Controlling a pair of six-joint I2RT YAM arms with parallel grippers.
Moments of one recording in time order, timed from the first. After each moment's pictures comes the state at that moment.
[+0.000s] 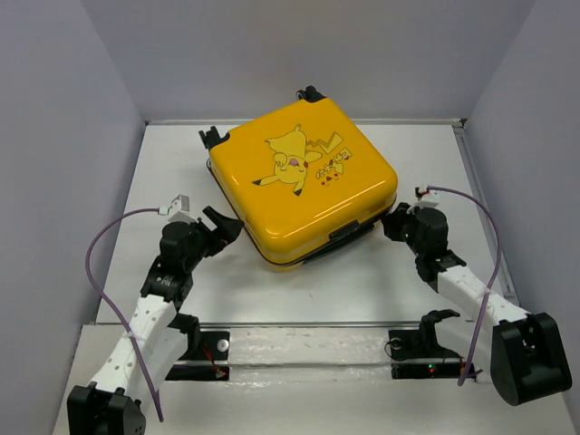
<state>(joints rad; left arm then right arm) -0.20 0.66 0.37 -0.08 0.14 -0.82 0.22 1.01 0.37 0.28 0.02 0.38</state>
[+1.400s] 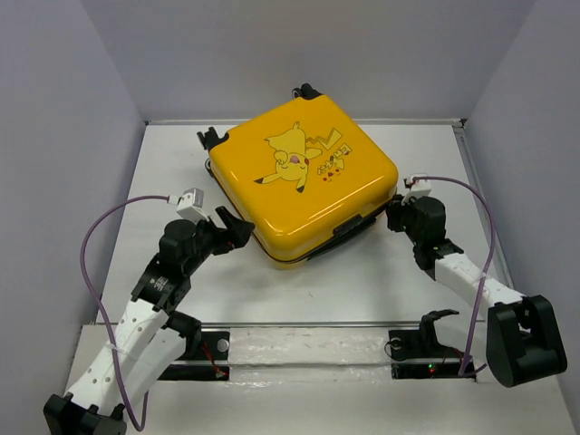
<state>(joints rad) -0.40 0.58 0.53 -0.27 0.06 -0.68 0.22 1.10 0.45 0.30 0.02 0.12</state>
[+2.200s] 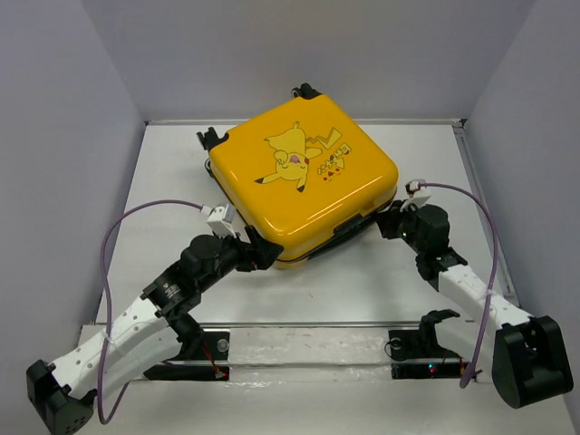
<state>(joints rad) -0.74 0.59 0.50 -0.22 -0.04 -0.75 0.23 1.00 0.40 0.31 -0.18 0.29</state>
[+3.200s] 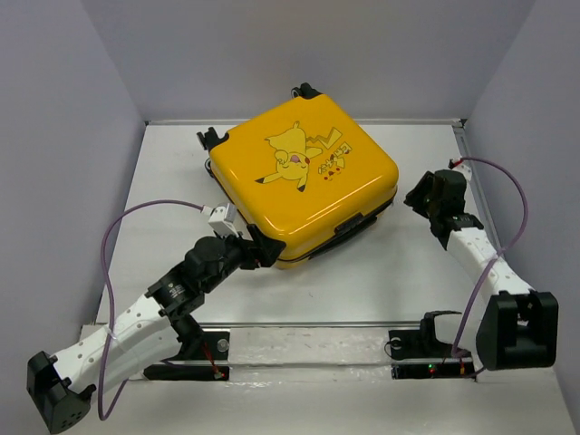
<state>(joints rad) -0.82 0.62 0.46 -0.12 -0.15 -0.77 0.07 1.15 0.74 -0.14 0.17 0.54</state>
